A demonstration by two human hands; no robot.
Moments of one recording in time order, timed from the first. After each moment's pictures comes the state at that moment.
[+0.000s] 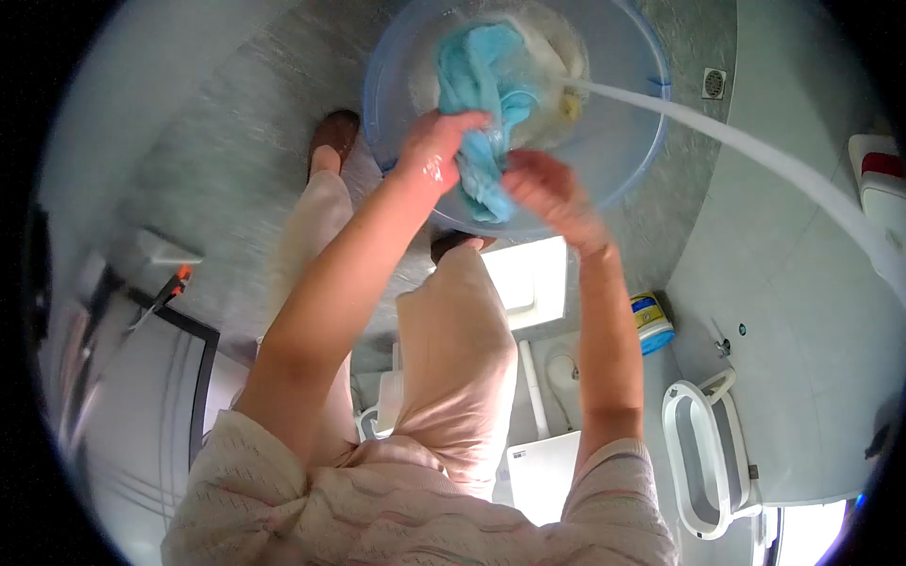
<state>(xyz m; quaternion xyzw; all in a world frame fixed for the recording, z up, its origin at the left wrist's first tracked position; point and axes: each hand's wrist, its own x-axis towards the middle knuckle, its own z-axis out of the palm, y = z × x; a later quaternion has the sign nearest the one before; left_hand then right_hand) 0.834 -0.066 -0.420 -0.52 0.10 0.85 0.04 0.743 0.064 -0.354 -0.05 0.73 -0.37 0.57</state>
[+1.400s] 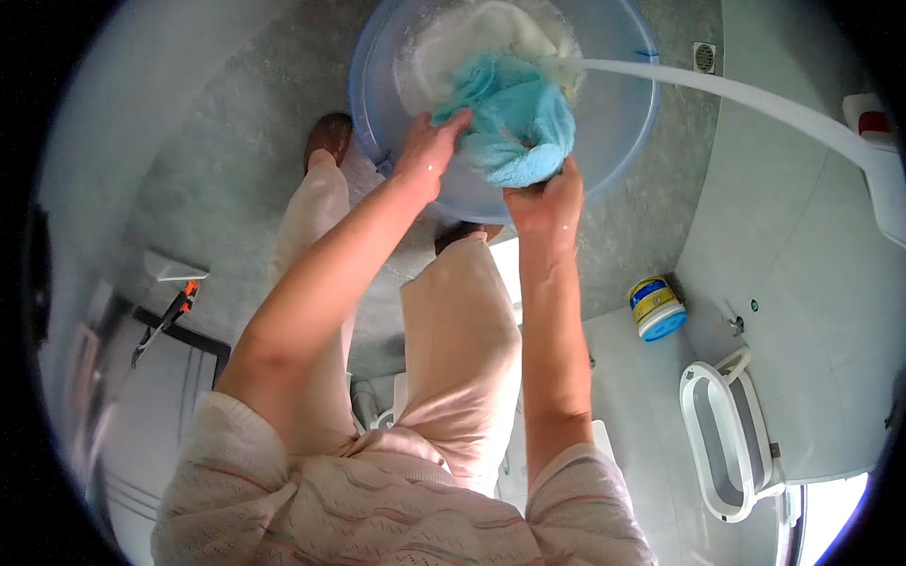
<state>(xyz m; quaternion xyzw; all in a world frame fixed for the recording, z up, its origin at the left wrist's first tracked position) 0.854 -0.060 -0.421 -0.57 0.29 0.76 0.12 0.783 0.050 -0.366 0.46 0.43 -0.73 0.26</state>
